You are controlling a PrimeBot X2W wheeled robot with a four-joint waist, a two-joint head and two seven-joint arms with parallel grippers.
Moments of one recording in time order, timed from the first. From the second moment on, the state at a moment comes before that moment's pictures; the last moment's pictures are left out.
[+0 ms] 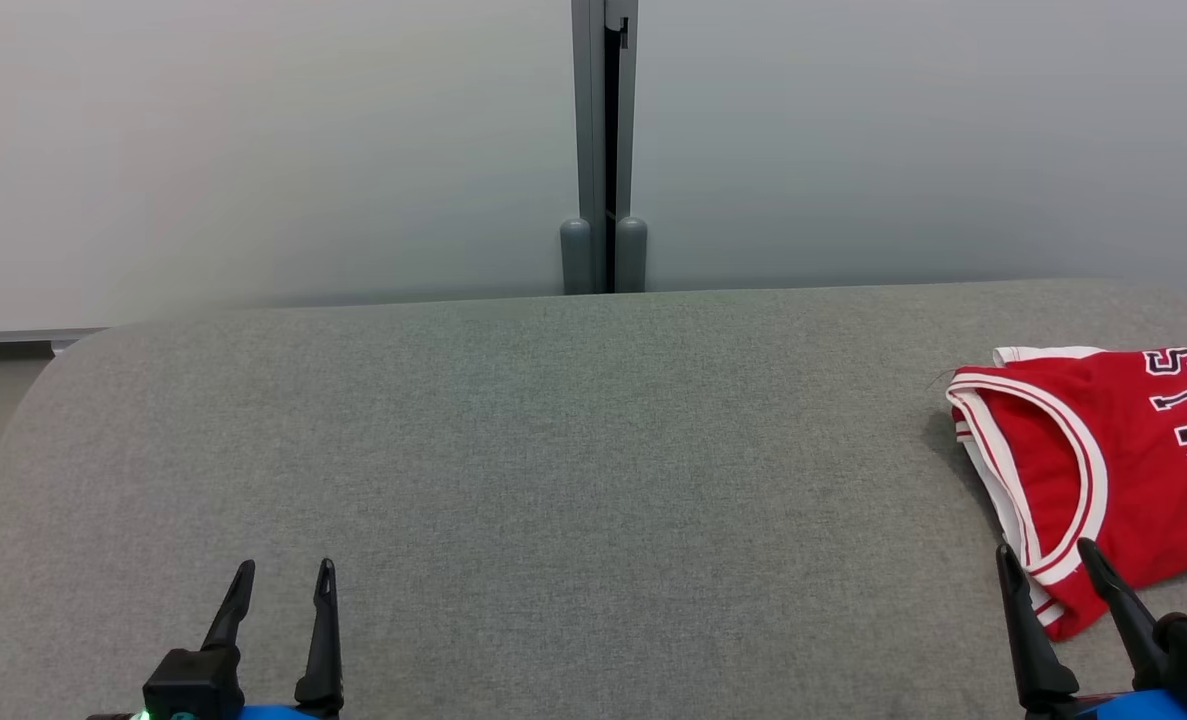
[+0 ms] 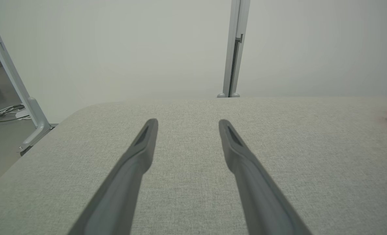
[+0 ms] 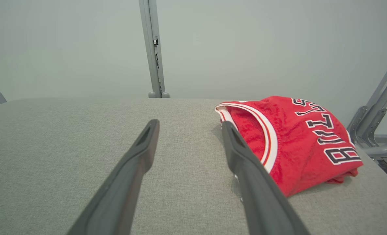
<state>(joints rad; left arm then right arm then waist) 0.05 0.30 -0.30 0.19 -0.37 0.13 -0.22 0.19 -0.07 -0.11 -0.15 0.12 0.13 0.04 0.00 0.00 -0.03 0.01</state>
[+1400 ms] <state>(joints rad) 0.07 0.26 -0.27 0.24 -0.57 0.10 -0.15 0.18 -0.06 -0.10 -0.06 0.34 0.13 0.06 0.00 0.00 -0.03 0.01</state>
